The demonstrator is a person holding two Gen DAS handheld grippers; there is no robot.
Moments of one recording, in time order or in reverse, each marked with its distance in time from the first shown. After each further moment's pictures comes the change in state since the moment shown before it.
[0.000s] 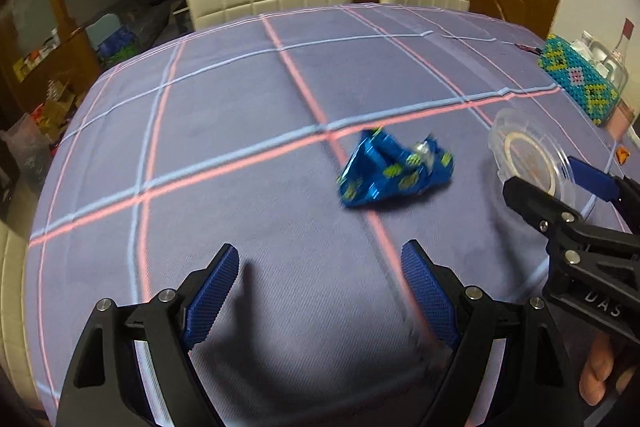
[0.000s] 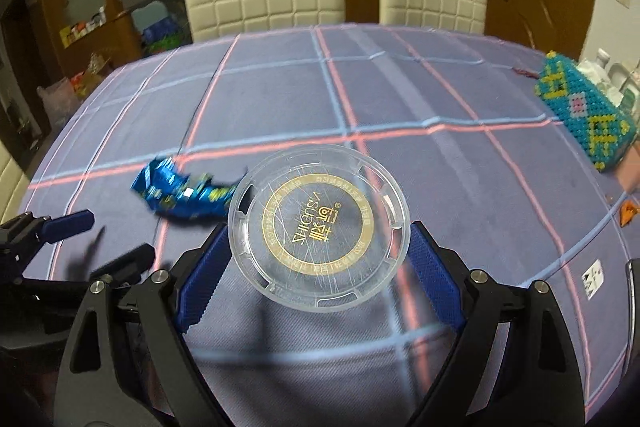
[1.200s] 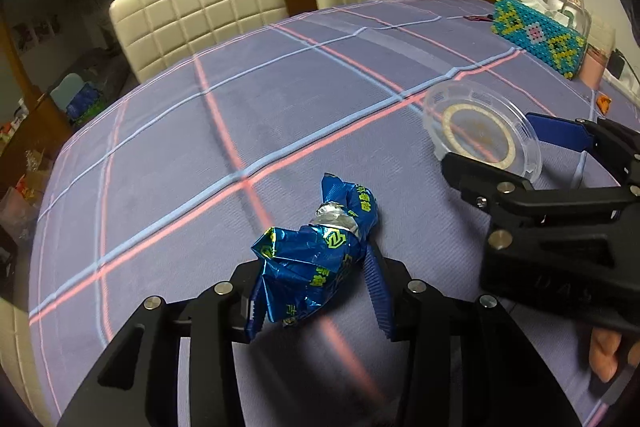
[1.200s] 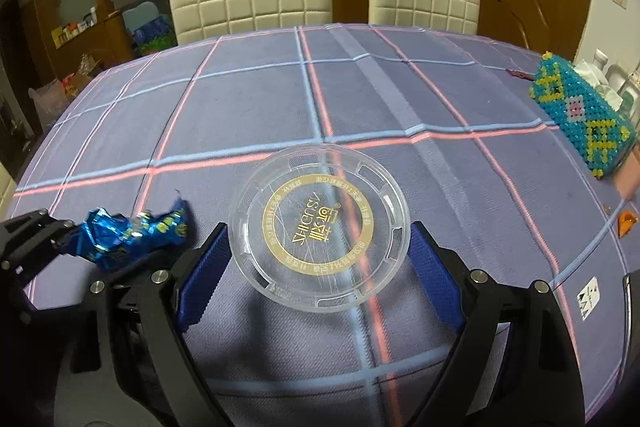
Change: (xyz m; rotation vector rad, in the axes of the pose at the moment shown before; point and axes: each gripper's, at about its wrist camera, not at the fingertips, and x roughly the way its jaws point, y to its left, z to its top) left arm 0.009 -0.041 0.014 0.202 -0.054 -0.023; right arm 0.016 -0.011 0.009 -0.001 0.016 -0.010
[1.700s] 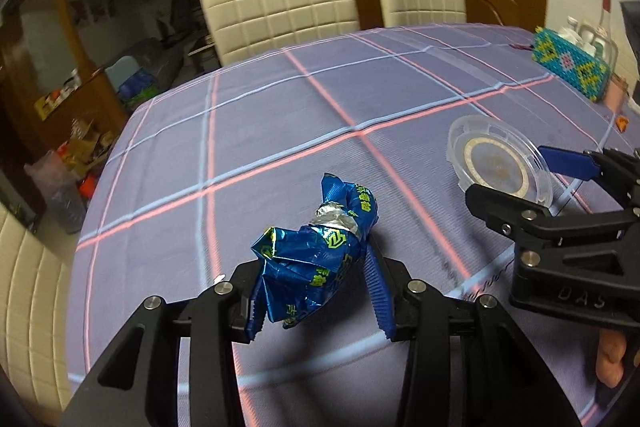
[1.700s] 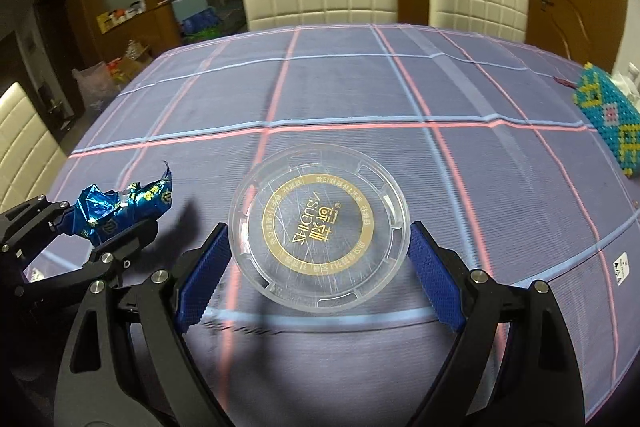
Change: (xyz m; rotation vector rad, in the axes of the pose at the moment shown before) left arm -0.063 0.044 -0.063 -0.135 -0.064 0.146; right arm -0.034 0.062 -0.033 -0.078 -0.006 0.150
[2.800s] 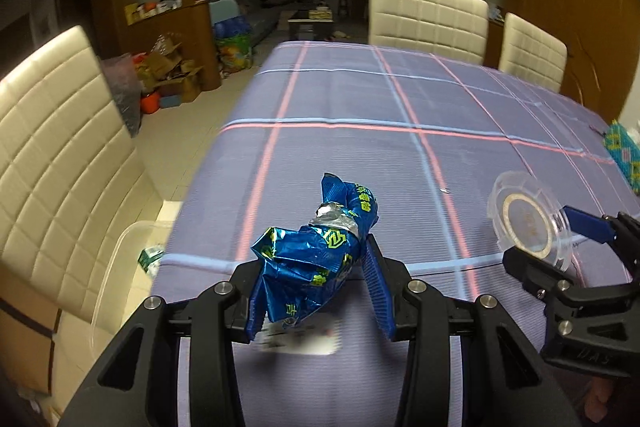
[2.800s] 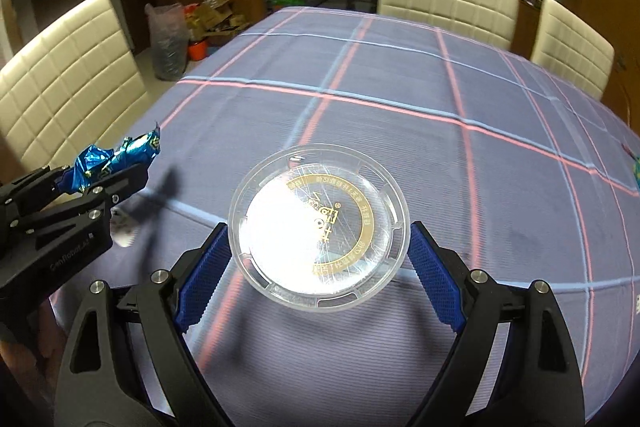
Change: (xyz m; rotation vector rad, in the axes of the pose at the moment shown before) left arm -0.061 0.147 -0.094 -0.381 0.001 0.144; right arm -0.020 0.156 -0.030 -0.268 0.065 0.148
